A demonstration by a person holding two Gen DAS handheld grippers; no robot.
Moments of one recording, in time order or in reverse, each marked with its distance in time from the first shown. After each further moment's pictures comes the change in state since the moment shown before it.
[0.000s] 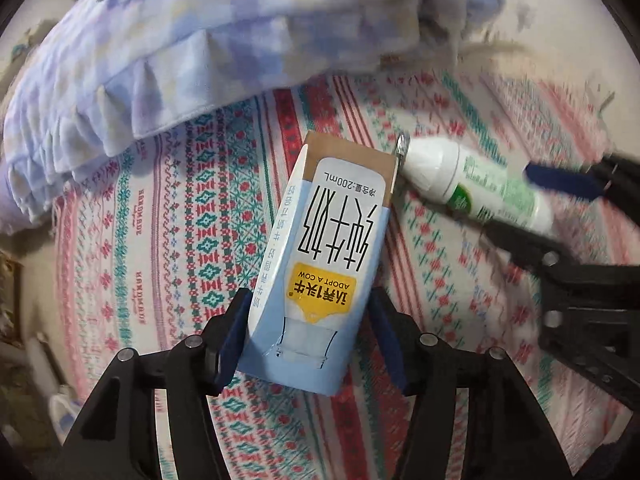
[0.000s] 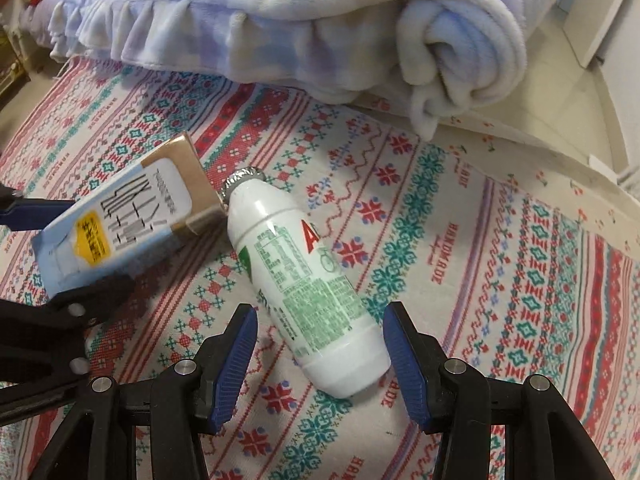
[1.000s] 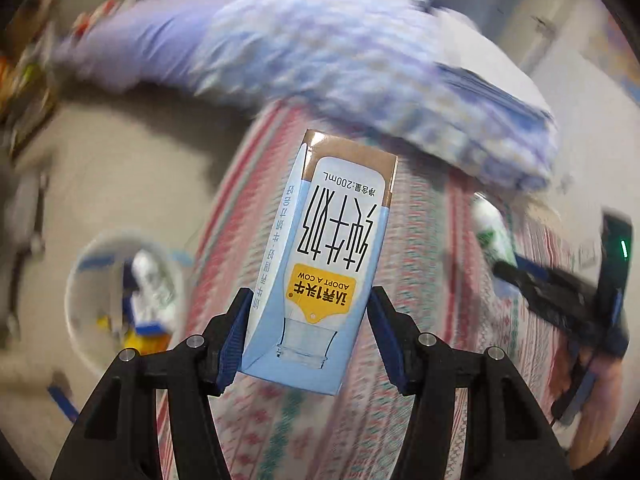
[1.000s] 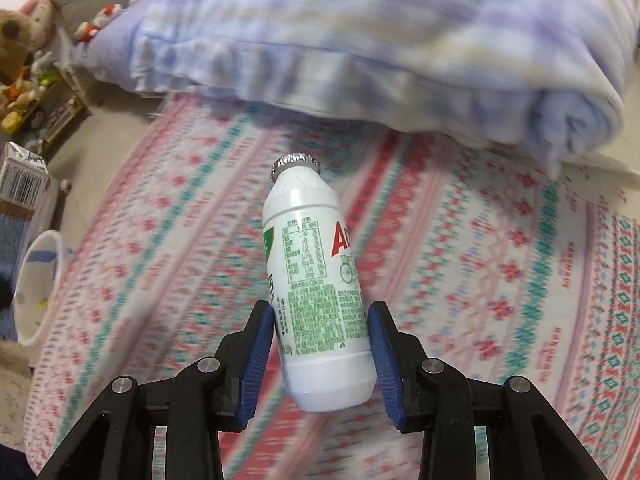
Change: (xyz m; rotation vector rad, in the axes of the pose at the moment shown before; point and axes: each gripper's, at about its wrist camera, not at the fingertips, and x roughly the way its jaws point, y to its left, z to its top) left arm -0.140 0.211 -0.174 -0.586 -0.141 -0.086; right arm -0.050 0.098 0.015 0.047 -0.073 0.241
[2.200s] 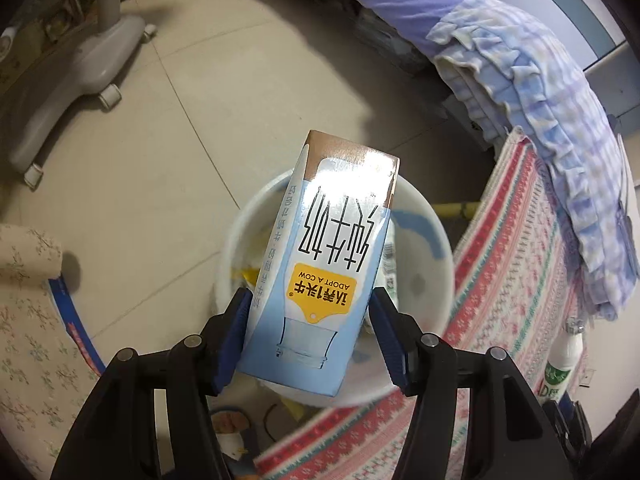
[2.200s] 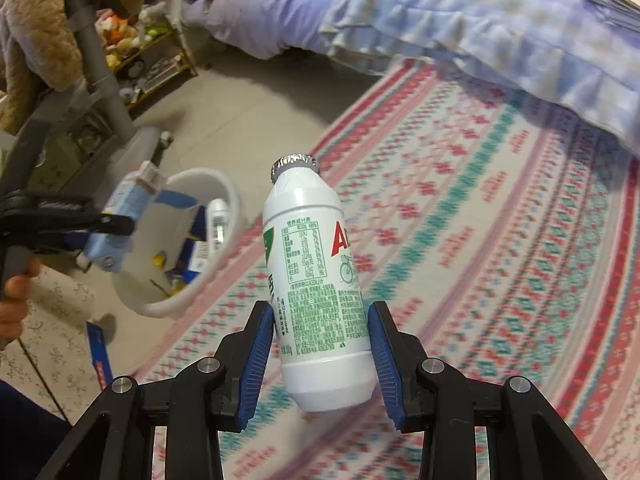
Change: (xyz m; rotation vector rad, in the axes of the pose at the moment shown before) left arm 0.040 0.242 -0.015 -0.432 0.124 0.115; right arm 0.033 0.194 -0.039 -0.178 -0.008 0.181
